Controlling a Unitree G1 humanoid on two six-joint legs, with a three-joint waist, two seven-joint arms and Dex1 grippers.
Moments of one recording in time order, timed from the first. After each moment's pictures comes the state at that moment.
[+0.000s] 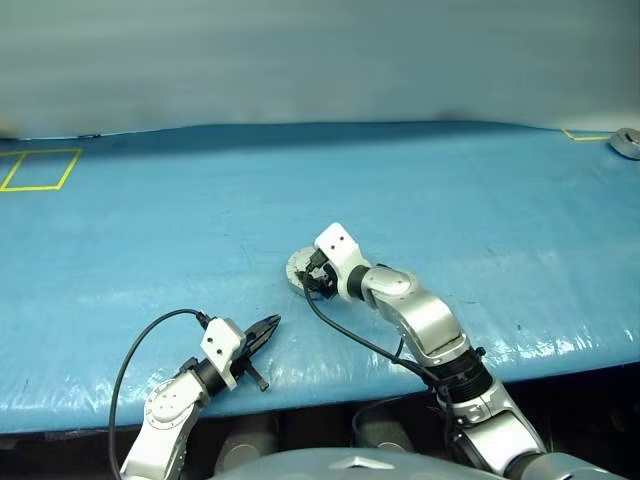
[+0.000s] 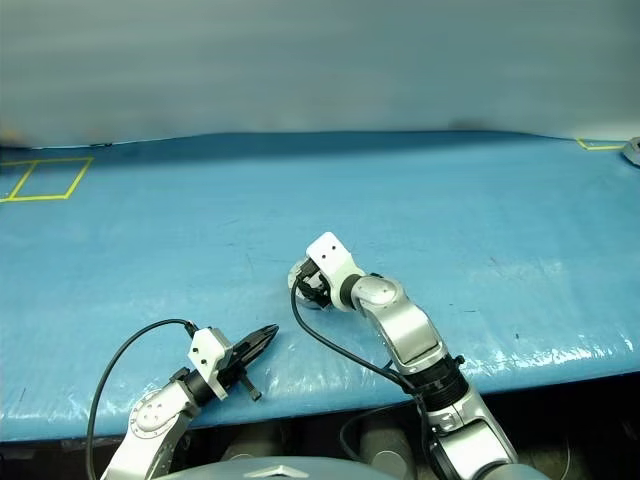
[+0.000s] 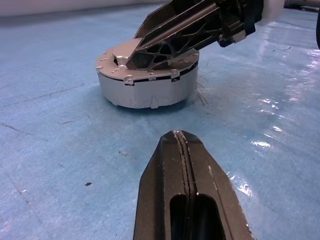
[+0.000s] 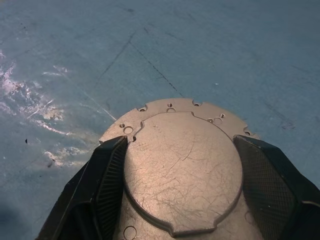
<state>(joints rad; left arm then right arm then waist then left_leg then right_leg) 0.32 0.32 -0.15 -0.05 -0.18 -0.27 -0.66 -0.37 -0.20 0.38 -0.20 0.07 0.88 0.44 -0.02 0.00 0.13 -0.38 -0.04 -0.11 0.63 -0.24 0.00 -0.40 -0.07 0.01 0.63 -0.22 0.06</state>
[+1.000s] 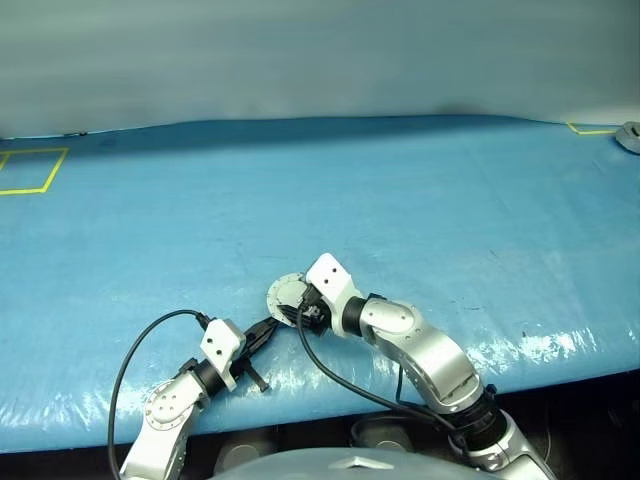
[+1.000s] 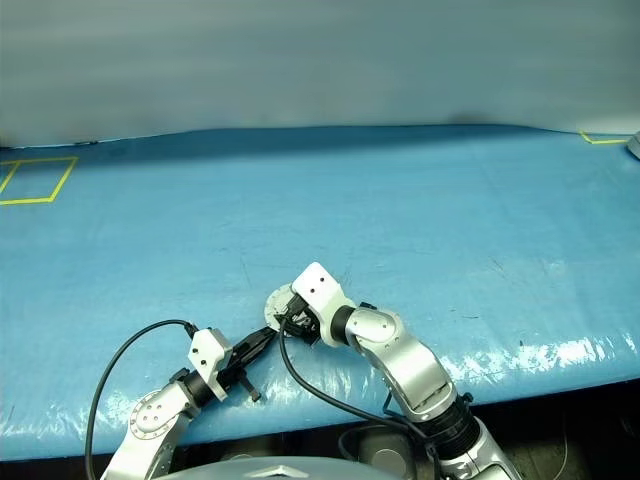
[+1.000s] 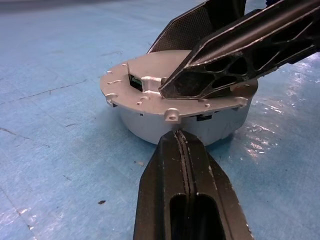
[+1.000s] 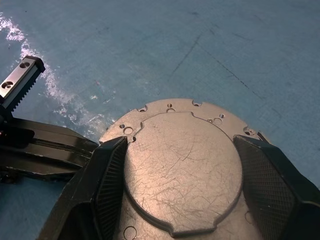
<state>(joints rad) 0.32 0.32 -0.15 -0.05 -0.18 -0.28 -0.66 -0.21 -0.23 0.48 -0.42 0.12 0.85 0.46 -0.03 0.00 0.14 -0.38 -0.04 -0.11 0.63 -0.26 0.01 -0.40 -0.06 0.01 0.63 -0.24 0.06</state>
